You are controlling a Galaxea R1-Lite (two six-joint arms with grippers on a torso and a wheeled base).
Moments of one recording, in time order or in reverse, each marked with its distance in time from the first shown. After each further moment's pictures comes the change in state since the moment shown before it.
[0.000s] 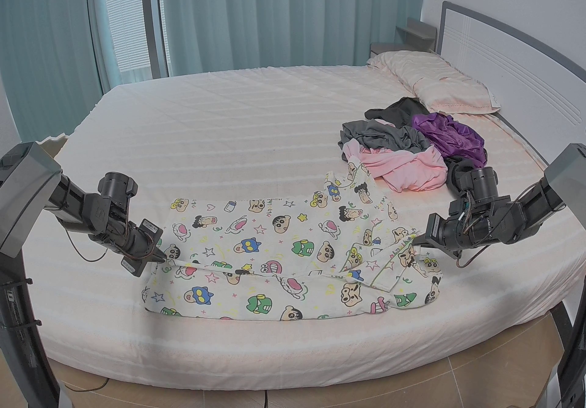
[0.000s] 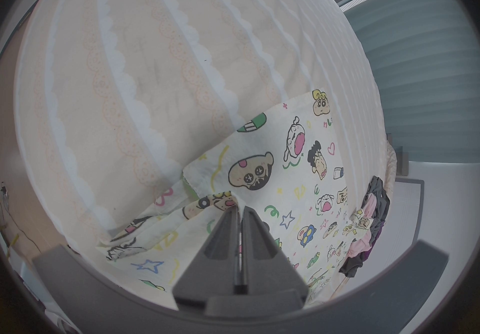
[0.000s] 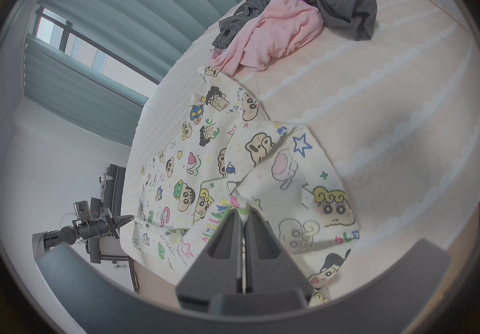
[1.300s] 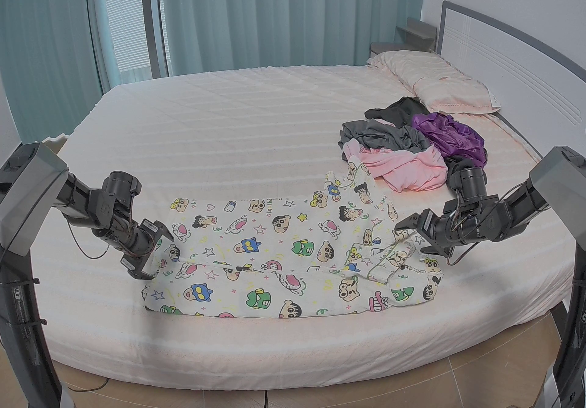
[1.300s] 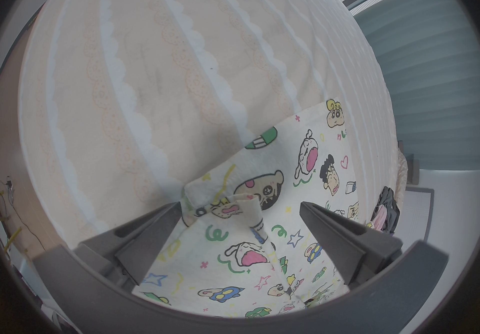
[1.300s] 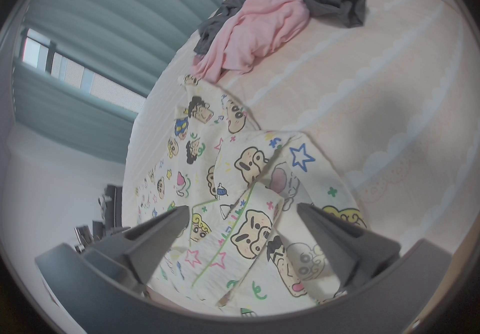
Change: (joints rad) left arm 0.004 0.056 -0.098 0.086 0.060 -0.011; right arm 0.009 0.096 -0.108 0.001 -0.049 0.139
